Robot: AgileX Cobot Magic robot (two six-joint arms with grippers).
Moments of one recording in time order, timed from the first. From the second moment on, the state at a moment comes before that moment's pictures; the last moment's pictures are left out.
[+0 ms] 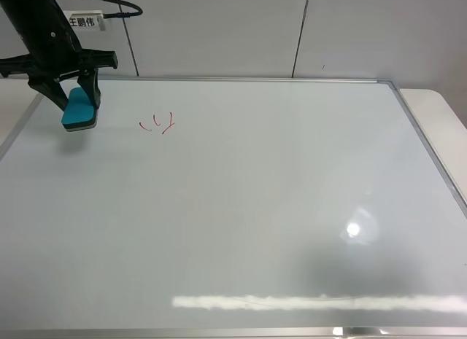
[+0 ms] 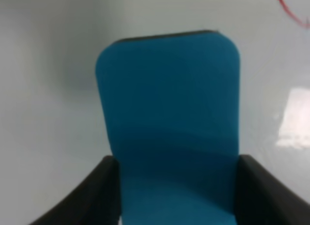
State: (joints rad) left arm -0.12 1.97 -1.61 0.01 1.14 -0.30; right arm 0.00 0.00 -0.50 -0.06 1.06 0.03
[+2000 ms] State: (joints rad) left arm -0.38 2.41 -1.99 0.10 1.10 -0.25; right arm 0.00 0.00 -0.50 -0.06 1.06 0.03
